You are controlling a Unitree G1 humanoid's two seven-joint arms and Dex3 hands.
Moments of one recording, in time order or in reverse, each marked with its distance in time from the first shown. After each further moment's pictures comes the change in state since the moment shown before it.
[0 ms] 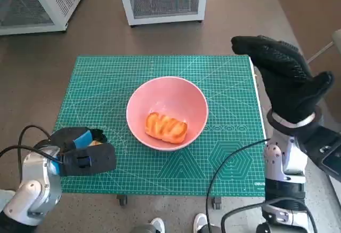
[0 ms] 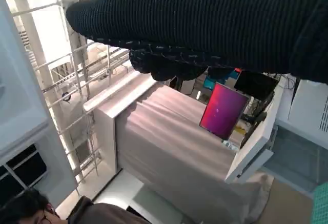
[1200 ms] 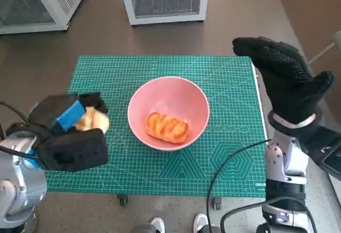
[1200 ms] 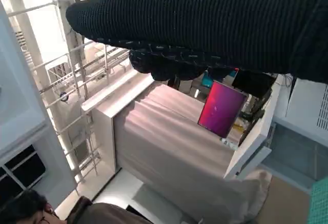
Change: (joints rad) left arm -0.156 -0.039 0.206 -0.315 -0.011 -0.016 -0.007; right arm 0.001 -0.001 -0.012 0.009 0.002 0.018 0.015
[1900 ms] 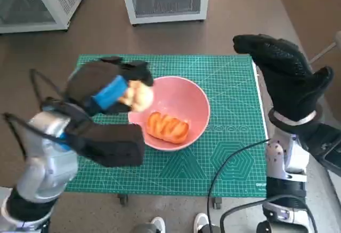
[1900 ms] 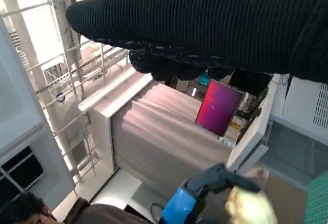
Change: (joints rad) left arm -0.293 -0.231 -0.194 0.128 0.035 -0.153 0.043; right arm -0.020 -0.004 -0.009 0.026 -0.003 -0.002 0.004
